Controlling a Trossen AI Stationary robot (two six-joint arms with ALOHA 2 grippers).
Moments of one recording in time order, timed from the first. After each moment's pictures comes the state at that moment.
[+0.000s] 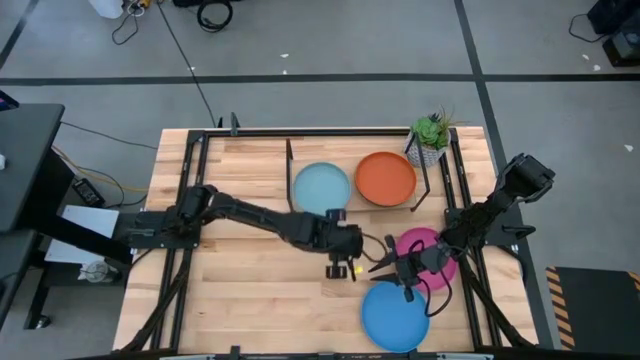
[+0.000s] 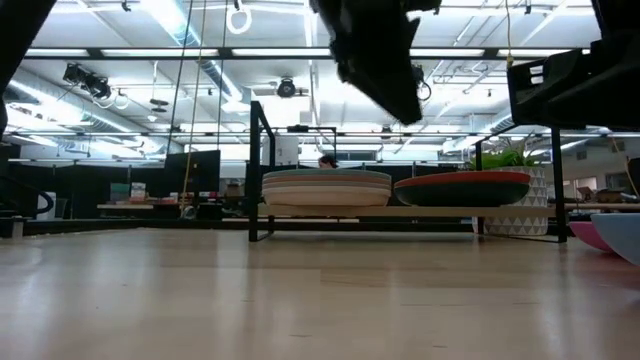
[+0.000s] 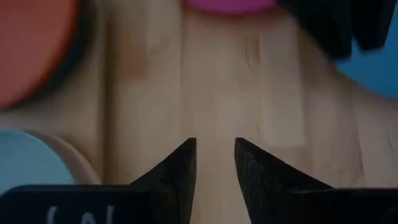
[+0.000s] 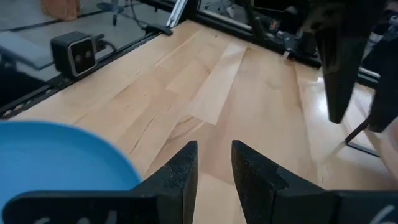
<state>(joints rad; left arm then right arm) -0.22 2.13 1.87 -0.76 -0.29 -0.10 0.65 1.49 0.29 0.87 0.40 -0.13</state>
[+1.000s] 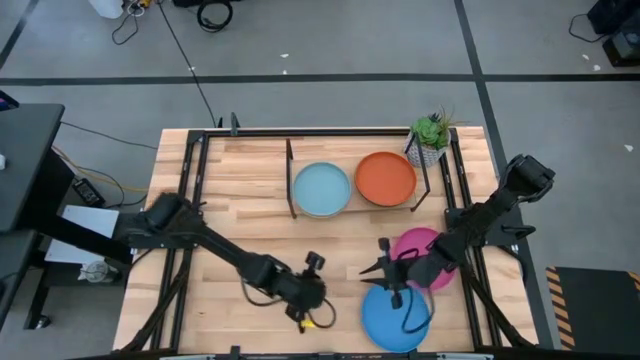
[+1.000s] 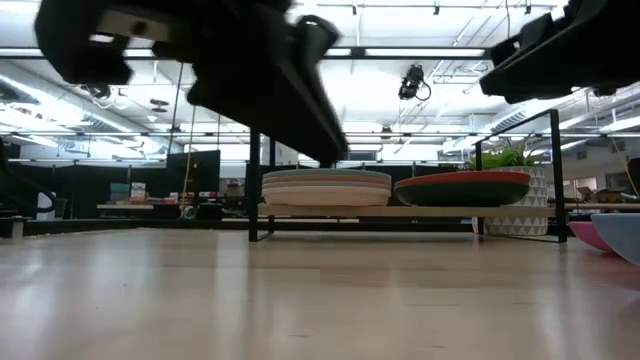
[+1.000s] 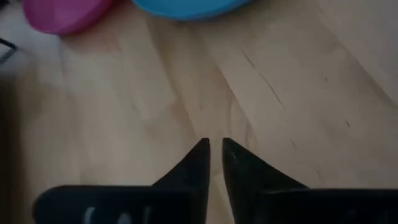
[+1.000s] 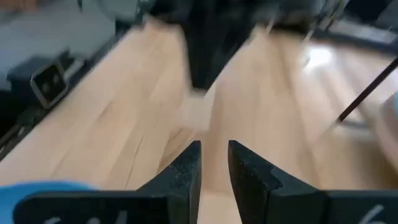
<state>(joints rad) -0.52 1.95 1.30 -0.24 -0.36 0.13 0.67 1.49 0.52 0.51 0.53 0.07</state>
